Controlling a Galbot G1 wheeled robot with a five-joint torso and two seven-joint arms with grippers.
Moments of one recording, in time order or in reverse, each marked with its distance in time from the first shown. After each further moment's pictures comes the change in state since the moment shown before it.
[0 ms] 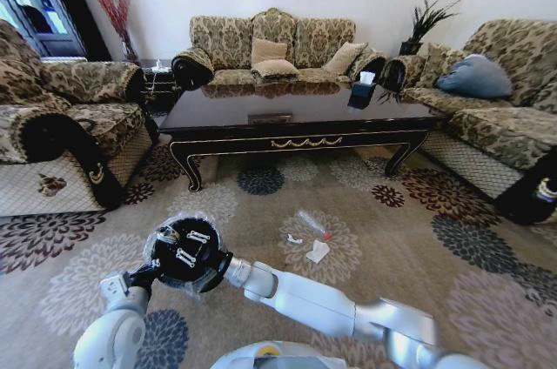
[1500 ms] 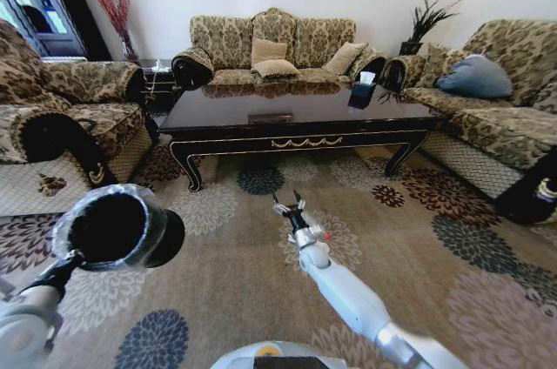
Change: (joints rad) left arm -0.062 0.138 -0.505 0.070 -0.597 0.034 -0.100; right arm -0.297 -0.084 0.681 -0.229 0.412 -0.077 -0.011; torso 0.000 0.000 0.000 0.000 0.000
